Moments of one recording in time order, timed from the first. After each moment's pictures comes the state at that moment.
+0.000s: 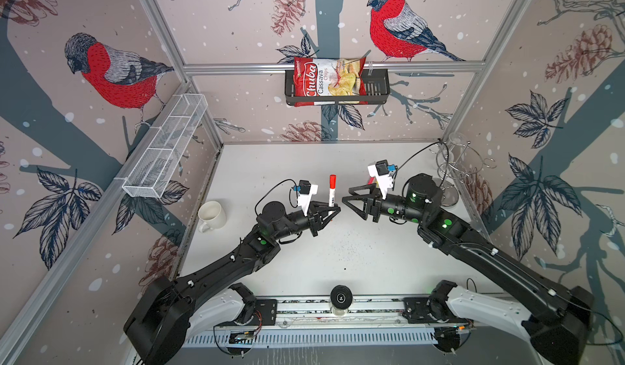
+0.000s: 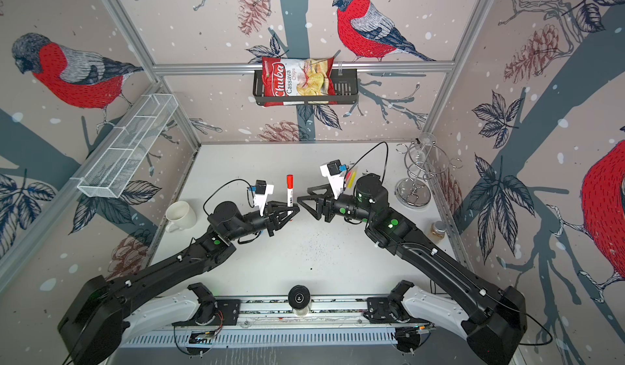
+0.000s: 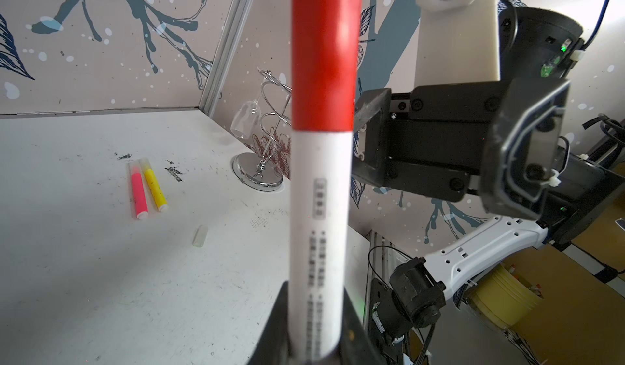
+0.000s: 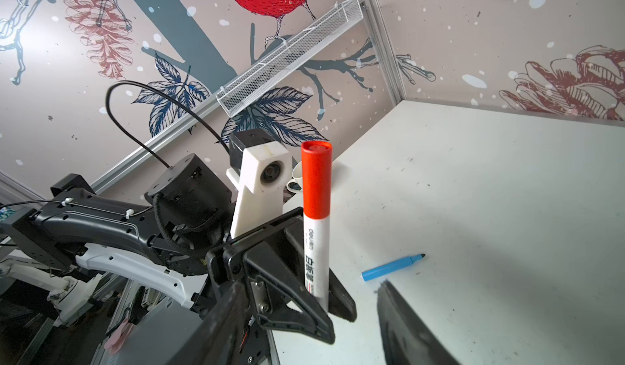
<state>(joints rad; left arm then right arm) -0.68 1.07 0.51 0.61 0.57 -0.52 0.75 1.04 0.89 -0.01 -0.51 0.41</state>
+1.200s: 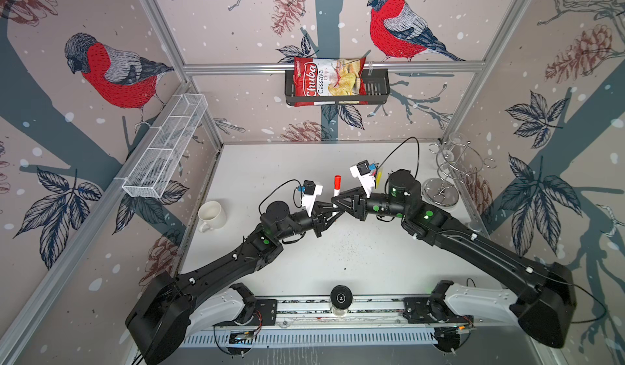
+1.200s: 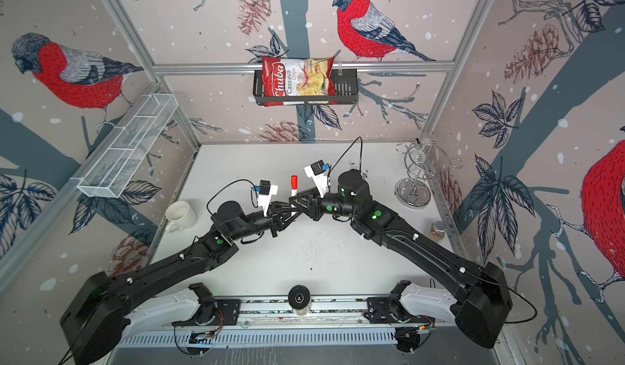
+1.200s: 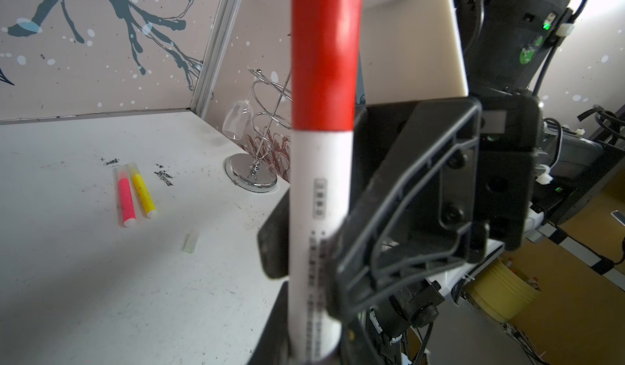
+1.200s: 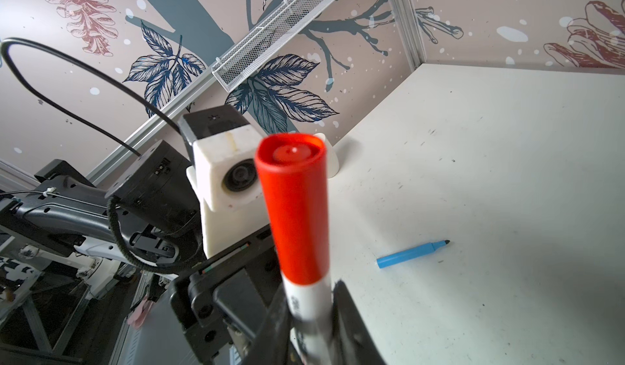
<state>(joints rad) -0.72 1.09 0.53 0.60 0.55 -0.50 0.81 1.17 0.95 0.00 -0.53 0.41</state>
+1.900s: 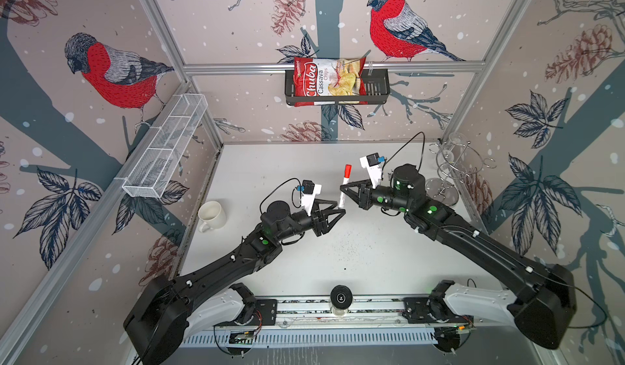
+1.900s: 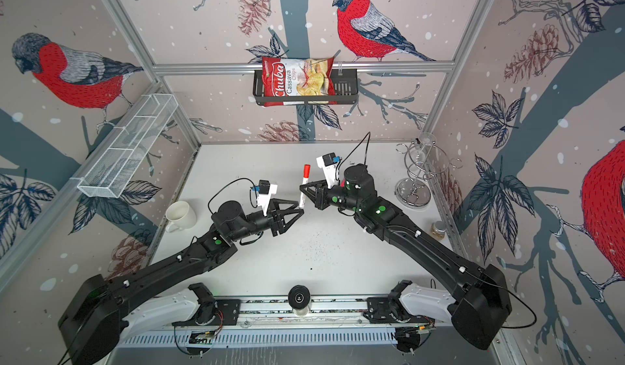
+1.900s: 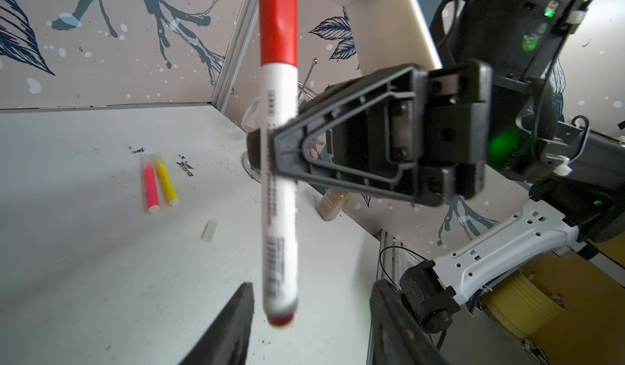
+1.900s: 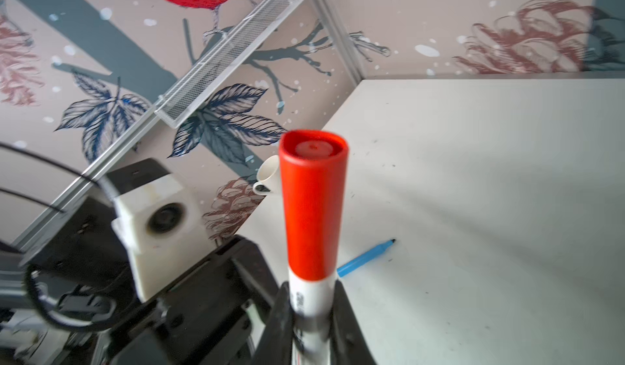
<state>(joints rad) -0.72 1.06 0.54 0.52 0.47 -0.49 0.68 1.19 0.97 -0.06 -0.42 0.48</state>
